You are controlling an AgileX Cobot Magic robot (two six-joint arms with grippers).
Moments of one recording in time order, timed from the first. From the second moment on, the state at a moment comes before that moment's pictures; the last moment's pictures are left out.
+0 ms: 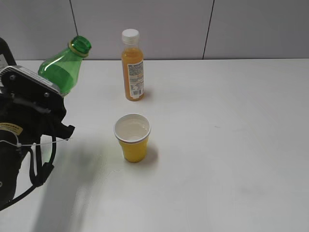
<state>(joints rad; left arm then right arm) -0.70 1.76 -0.41 -0.85 -1.17 0.92 0.08 0.00 -0.41 0.03 0.94 -0.05</state>
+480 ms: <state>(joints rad) -0.64 1.76 -0.46 -0.80 -1.17 0.42 0.08 0.00 -0.41 0.03 0.94 -0.05</state>
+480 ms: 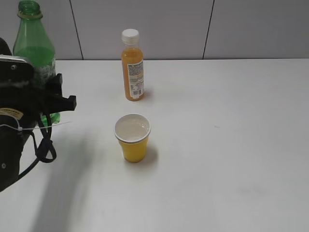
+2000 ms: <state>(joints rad) -0.42 2.10 -0.67 -0.42 -1.20 0.05 0.08 0.00 -0.41 0.03 0.94 -0.05</state>
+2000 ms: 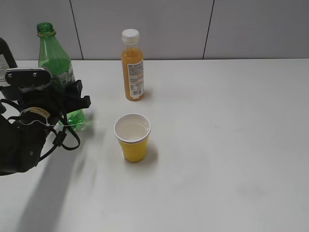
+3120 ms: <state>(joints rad) -0.42 1.93 -0.49 -0.39 -1.20 0.05 0.08 0.00 -0.41 0.03 0.94 -0.05</state>
